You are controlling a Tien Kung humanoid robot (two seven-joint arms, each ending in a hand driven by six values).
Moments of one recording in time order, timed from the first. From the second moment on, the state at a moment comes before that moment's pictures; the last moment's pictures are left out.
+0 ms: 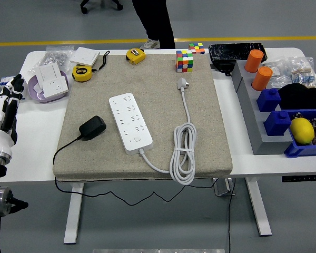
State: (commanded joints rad) left arm 0.03 0.01 -1.69 -1.52 1.42 0.06 -0.06; right arm 0.03 -0.10 1.46 0.18 -1.32 -0.04 -0.01
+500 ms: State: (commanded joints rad) left arm 0.02 0.00 -1.70 -1.51 1.38 0.05 -0.07; right arm 0.04 -0.10 1.46 0.18 -1.31 -0.04 -0.01
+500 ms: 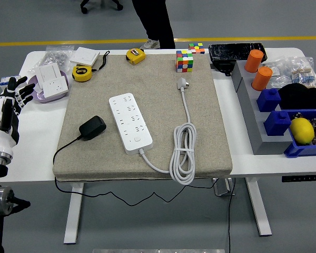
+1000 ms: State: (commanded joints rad) left arm 0.02 0.00 -1.70 -1.51 1.39 0.04 -0.07; right arm 0.04 -0.10 1.46 0.18 -1.31 -0.04 -0.02
